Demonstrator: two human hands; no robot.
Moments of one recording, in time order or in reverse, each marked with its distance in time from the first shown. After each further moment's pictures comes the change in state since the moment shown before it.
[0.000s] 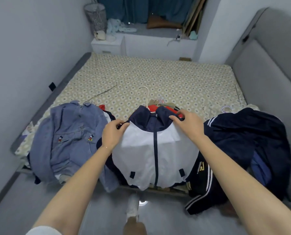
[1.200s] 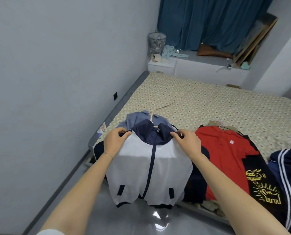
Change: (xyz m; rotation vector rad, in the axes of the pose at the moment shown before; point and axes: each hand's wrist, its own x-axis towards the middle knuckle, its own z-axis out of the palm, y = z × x) left_hand -0.040 -0.244 -0.380 0.002 0.190 -0.137; right_hand -0.112 -0.394 0.189 0.071 -0.101 -0.131
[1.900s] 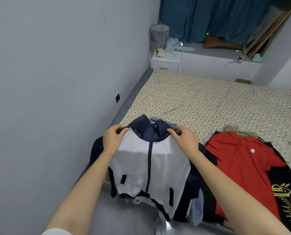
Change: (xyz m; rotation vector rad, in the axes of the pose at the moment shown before) left_hand 0.180 -0.071 0.001 -0.074 0.036 -0.019; right_hand 0.140 -0.070 0.079 0.079 -0.010 0.050
